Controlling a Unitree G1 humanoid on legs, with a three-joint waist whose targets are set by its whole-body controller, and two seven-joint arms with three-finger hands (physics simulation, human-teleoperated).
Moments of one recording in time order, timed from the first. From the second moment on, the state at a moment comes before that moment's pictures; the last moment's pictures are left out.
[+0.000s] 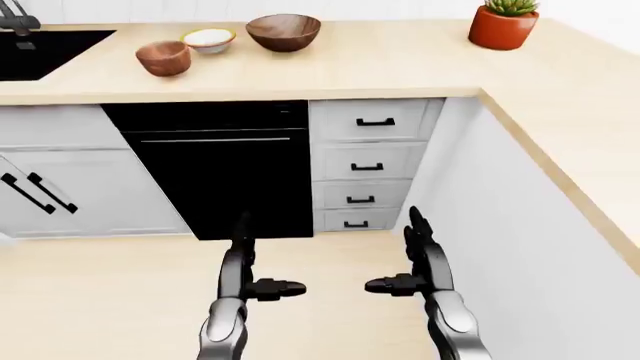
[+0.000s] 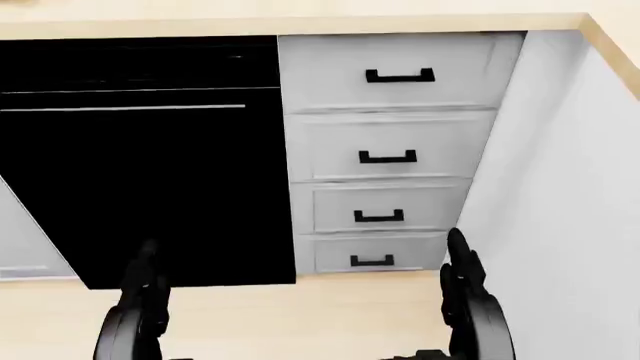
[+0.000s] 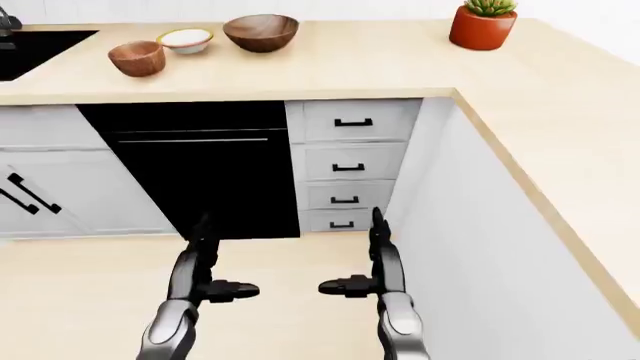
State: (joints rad) left arm 0.03 0.02 0.04 0.09 -0.01 0.06 -0.04; right arm 0.03 -0.01 -0.04 0.09 0.01 0.06 0.04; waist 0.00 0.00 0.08
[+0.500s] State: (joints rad) left arm 0.24 -0.03 -0.04 -0.69 1.00 0.07 0.51; right arm 0.21 0.01 -0.06 -0.69 -0.76 0.01 -0.22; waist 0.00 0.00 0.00
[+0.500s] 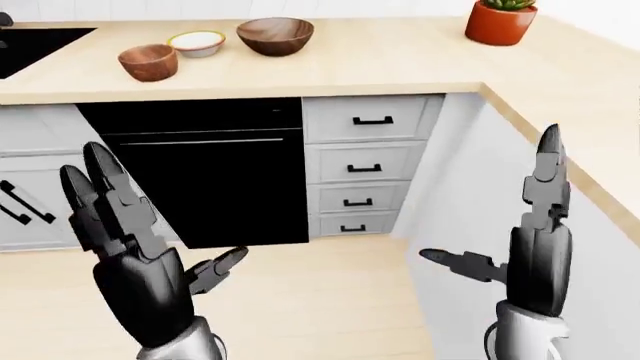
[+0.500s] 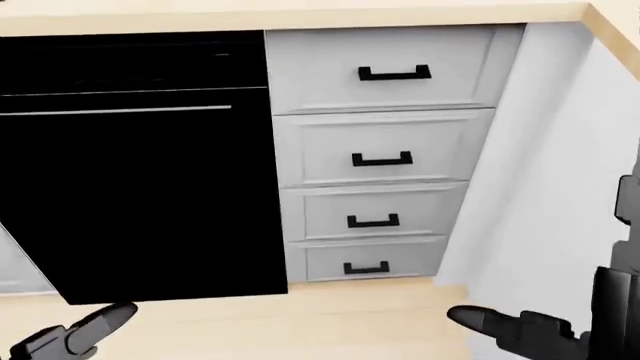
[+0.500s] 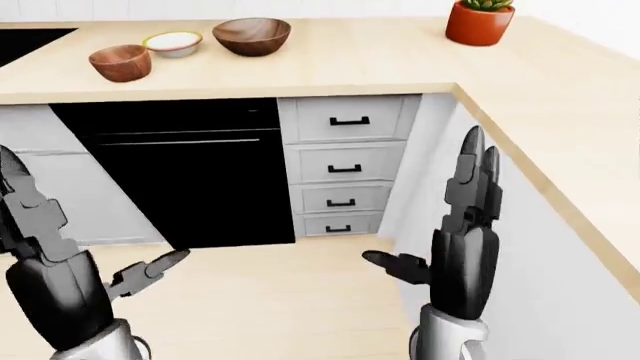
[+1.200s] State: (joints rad) left arm 0.41 -0.03 -0.15 -0.99 1.18 -0.09 0.68; right arm 0.43 0.08 -0.03 -0.88 -0.88 -0.52 -0.39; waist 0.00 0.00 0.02
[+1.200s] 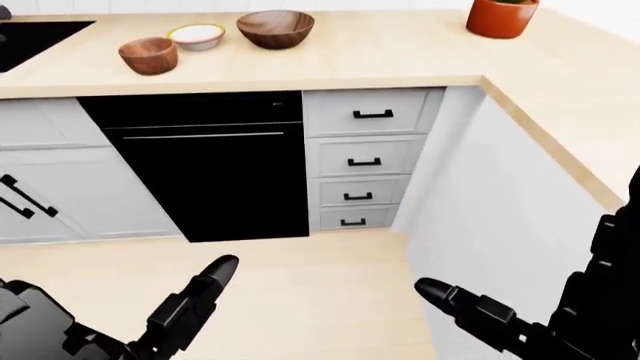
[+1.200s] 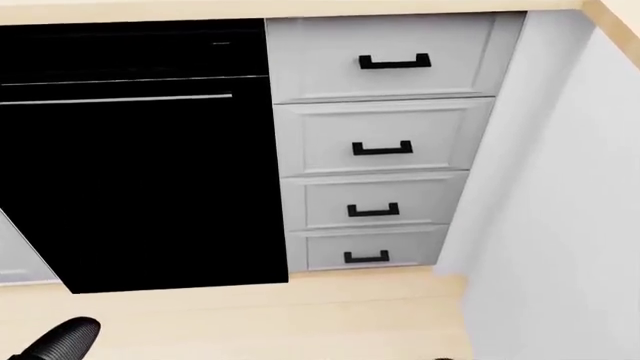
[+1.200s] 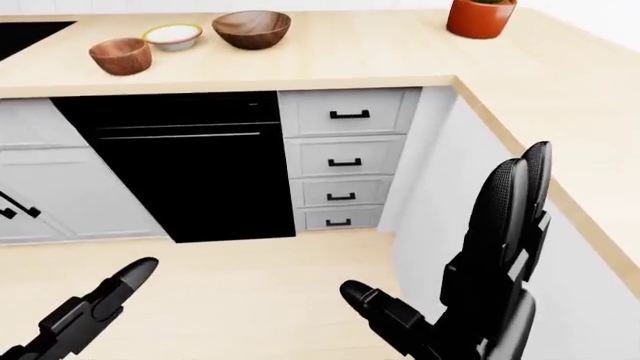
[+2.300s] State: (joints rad) left arm 0.43 -0.03 -0.15 -1.01 0.71 -0.14 0.42; right arm 0.39 0.07 -0.06 -0.95 -0.32 -0.30 -0.12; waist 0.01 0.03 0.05
